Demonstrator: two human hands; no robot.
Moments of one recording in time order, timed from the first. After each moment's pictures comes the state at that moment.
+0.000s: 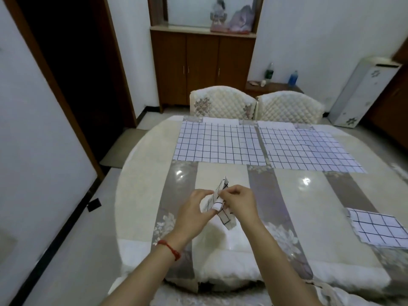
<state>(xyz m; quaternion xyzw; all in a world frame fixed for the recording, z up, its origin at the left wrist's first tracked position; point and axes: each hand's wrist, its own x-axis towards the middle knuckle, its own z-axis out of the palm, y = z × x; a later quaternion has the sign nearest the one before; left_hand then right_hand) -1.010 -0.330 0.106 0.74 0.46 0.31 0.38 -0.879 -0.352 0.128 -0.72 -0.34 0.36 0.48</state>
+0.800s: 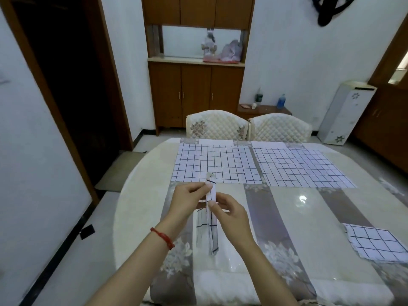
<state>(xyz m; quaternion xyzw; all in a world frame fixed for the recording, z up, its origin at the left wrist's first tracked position) -1.014 -0.306 0.190 0.56 0.39 0.41 0.61 -0.909 -0.373 0.159 -0.63 -0.45 0.32 0.55</state>
